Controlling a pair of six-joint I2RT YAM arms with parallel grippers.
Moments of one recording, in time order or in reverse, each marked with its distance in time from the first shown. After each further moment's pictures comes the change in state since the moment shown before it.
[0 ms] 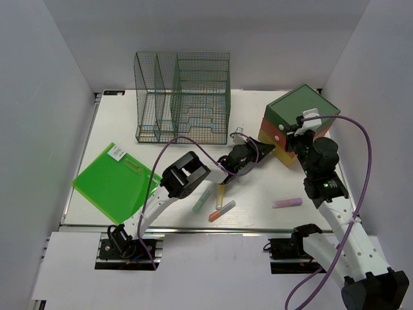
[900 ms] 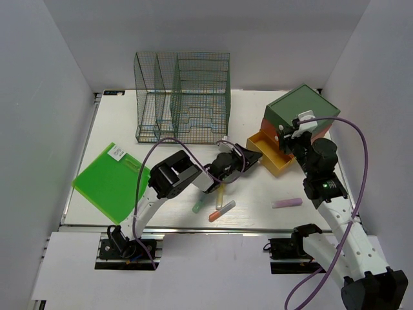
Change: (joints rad) left arm 0.019 -0.201 -0.432 0.178 0.027 -0.021; right arm -0.002 -0.001 -0.019 0.007 -0.057 -0.027
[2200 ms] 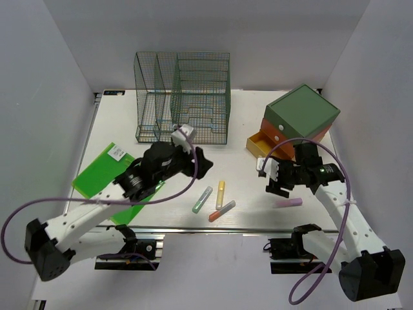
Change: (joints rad) left arm 0.065 -1.356 -0.326 -1.247 0.043 1.056; right arm -0.018 0.155 0.112 -0.938 -0.469 -1.009
